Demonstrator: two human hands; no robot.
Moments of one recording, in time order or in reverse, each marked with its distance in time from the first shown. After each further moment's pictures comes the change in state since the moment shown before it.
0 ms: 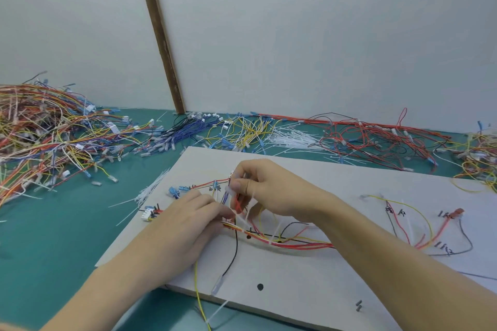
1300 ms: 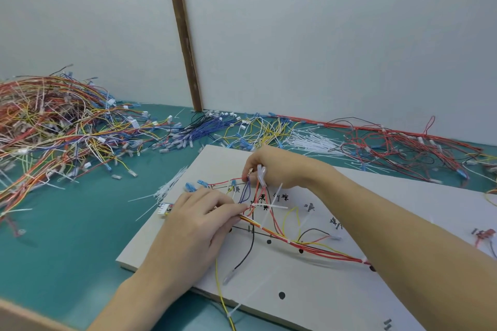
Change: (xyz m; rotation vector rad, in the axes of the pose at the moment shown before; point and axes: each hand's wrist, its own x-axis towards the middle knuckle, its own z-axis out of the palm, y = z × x) left_hand -0.014 -0.002 0.015 0.088 0.348 -0.070; right_hand 0.077 0.003 -0.024 -0.657 -0.106 -0.022
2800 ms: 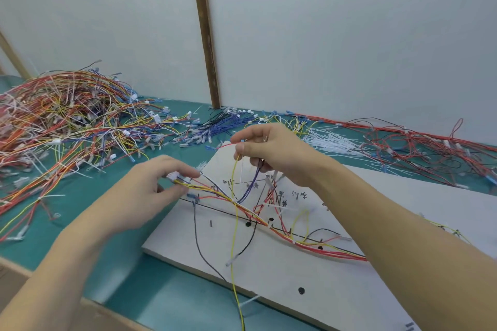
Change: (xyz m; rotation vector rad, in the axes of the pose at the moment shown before) left_hand 0.001 -0.090 -0.076 -0.275 -0.239 -0.454; right_hand -0.001 -0.055 0.003 0.801 0.181 -0.020
